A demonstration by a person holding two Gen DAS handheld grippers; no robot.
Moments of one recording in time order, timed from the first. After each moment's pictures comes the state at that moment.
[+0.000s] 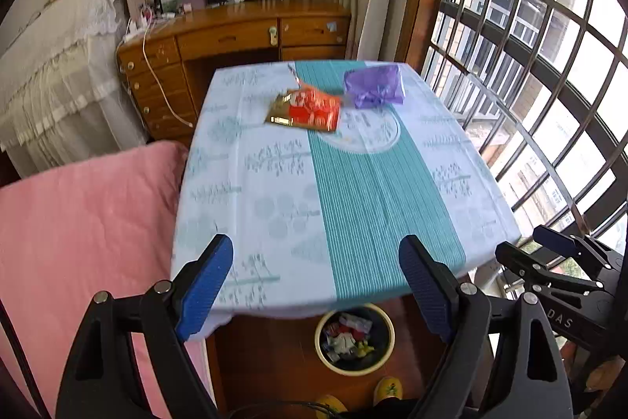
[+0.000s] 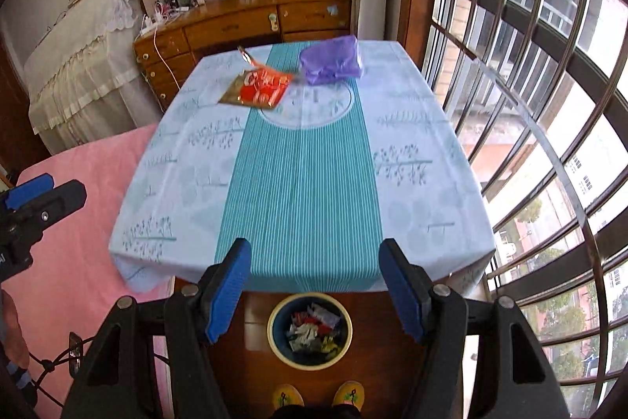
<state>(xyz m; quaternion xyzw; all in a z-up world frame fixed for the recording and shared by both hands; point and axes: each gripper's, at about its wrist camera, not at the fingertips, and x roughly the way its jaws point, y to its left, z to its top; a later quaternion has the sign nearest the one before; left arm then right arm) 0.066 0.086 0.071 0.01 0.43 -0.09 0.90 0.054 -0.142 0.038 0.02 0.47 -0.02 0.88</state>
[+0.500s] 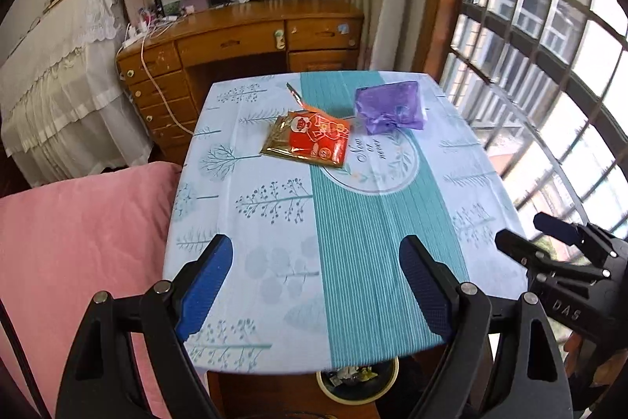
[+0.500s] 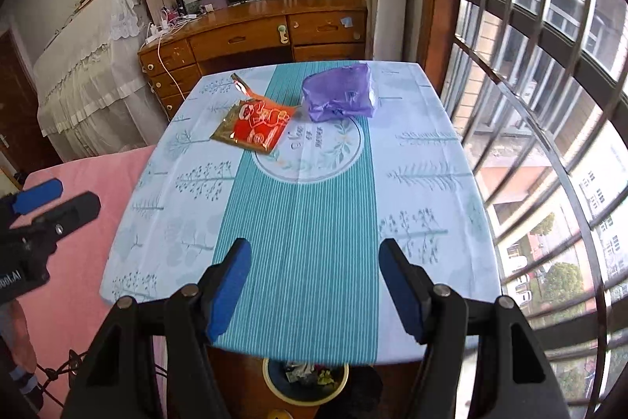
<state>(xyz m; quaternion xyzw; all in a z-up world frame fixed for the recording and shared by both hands) 0.180 0.044 0.060 0.02 0.44 -0.05 0.90 0.171 -0.174 0.033 0.02 0.47 0.03 0.88</state>
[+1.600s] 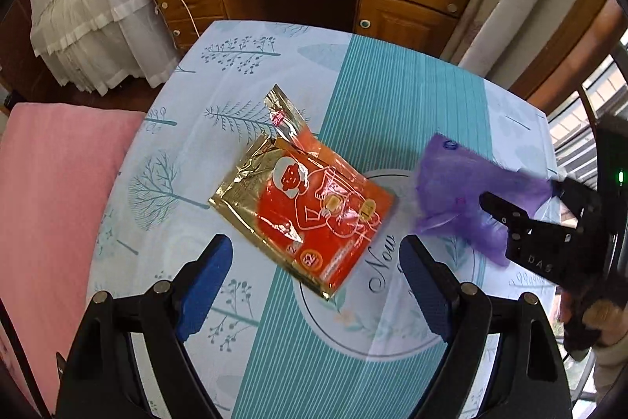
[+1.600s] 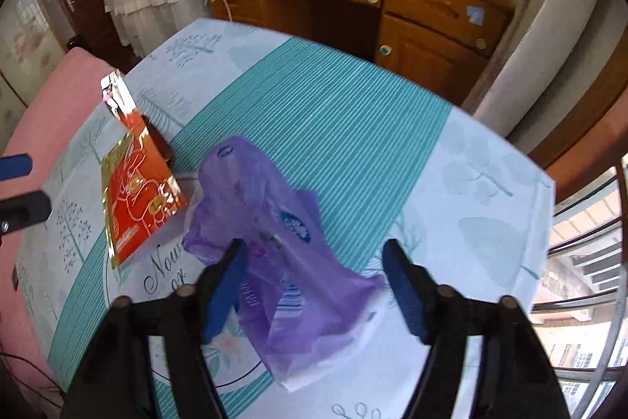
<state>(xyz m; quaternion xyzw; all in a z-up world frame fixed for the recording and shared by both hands) 0.466 -0.012 -0.041 -0.09 0.57 0.10 0.81 0.546 -0.231 -0.096 -0.15 0.54 0.25 0.79</state>
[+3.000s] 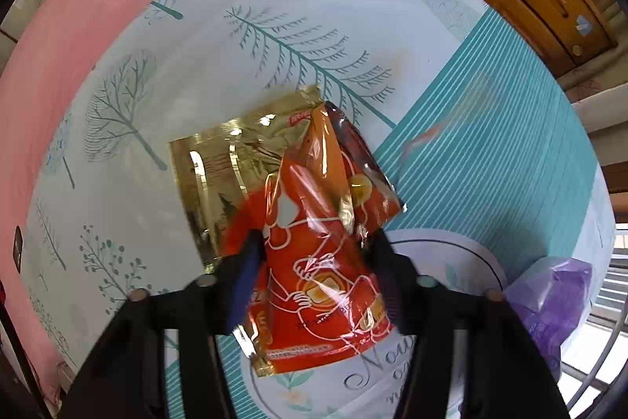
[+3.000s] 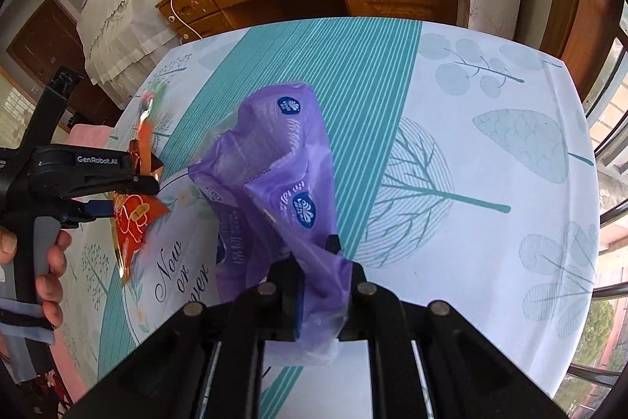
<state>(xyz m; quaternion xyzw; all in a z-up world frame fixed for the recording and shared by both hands) 0.530 0.024 -0.151 -0.24 0.62 0.25 0.70 0.533 -0.274 -0.135 0.02 0.56 0.22 0.80</state>
